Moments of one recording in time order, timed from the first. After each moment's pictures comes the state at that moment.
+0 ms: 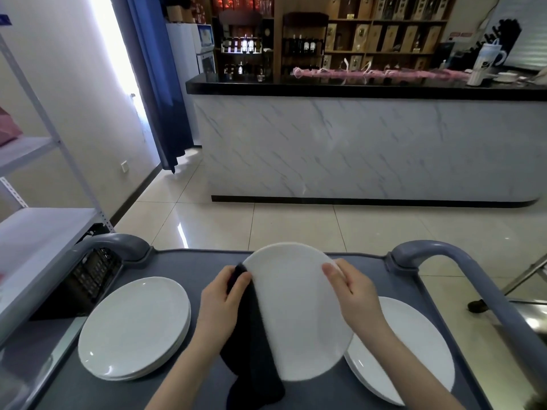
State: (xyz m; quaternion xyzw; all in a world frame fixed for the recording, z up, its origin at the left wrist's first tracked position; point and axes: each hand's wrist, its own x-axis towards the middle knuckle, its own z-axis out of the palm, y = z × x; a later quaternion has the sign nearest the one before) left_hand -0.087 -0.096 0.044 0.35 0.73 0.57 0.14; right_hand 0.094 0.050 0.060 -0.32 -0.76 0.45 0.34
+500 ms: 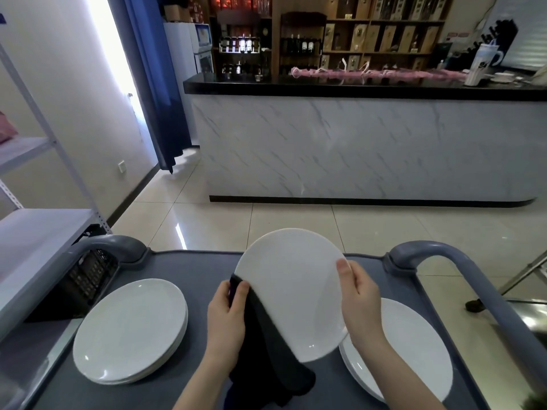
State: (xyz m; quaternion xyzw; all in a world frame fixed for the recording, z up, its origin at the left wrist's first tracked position) left_hand -0.066 -0.088 0.017 0.19 0.71 0.65 0.20; right_hand 0.091 0.048 0.050 -0.41 -0.66 0.47 0.42
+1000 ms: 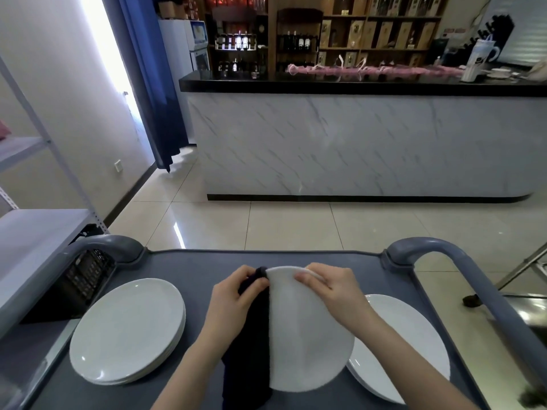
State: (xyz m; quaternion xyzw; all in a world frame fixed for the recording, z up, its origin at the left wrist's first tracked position) left_hand -0.081 -0.079 0.041 0.42 0.72 0.53 0.14; right_hand 0.084 0.059 0.068 -0.25 -0.84 0.42 0.25
